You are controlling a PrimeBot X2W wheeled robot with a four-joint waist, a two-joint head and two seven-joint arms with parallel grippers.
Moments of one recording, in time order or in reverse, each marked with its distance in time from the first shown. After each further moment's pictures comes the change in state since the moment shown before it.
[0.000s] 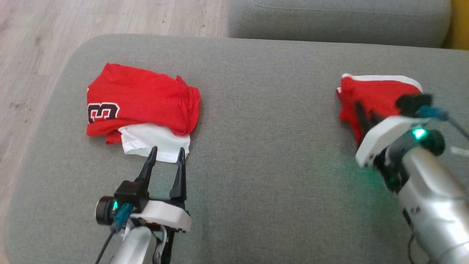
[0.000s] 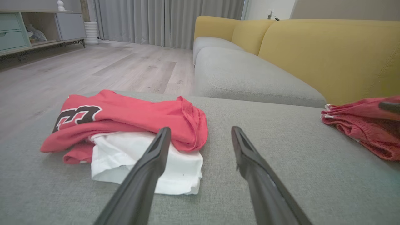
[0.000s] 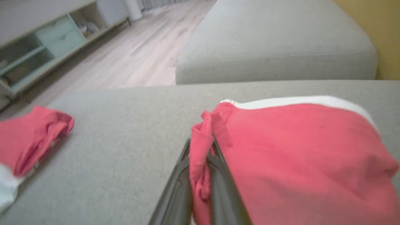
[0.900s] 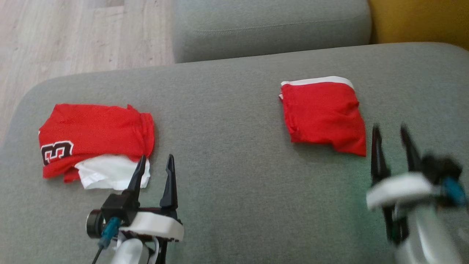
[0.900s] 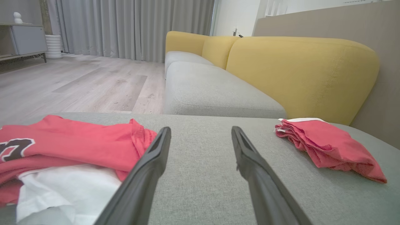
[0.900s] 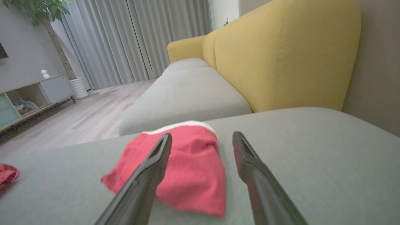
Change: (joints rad) left arm 0.087 0.002 0.060 -0.091 0.001 -0.005 0.000; right arm 0.393 0.195 -0.490 -0.383 -0.445 0.000 -0.235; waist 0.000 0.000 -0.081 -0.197
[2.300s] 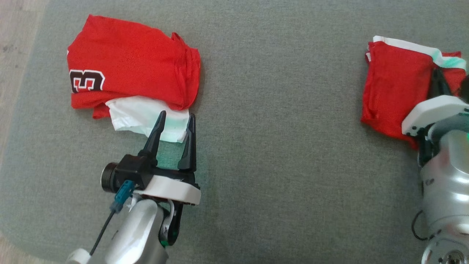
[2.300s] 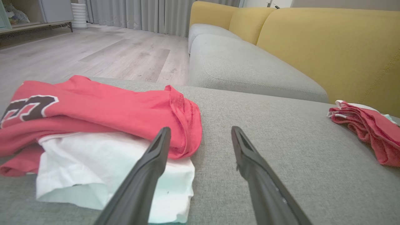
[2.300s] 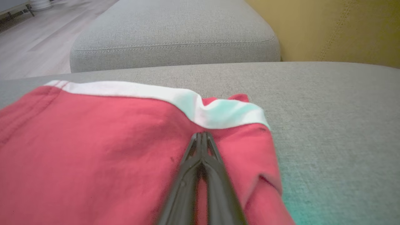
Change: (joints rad) left arm -0.170 -0.004 -0.111 -0.023 -0.038 0.006 0.000; right arm -0.510 -0.047 -0.420 0.502 -0.442 0.000 0.047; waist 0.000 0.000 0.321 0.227
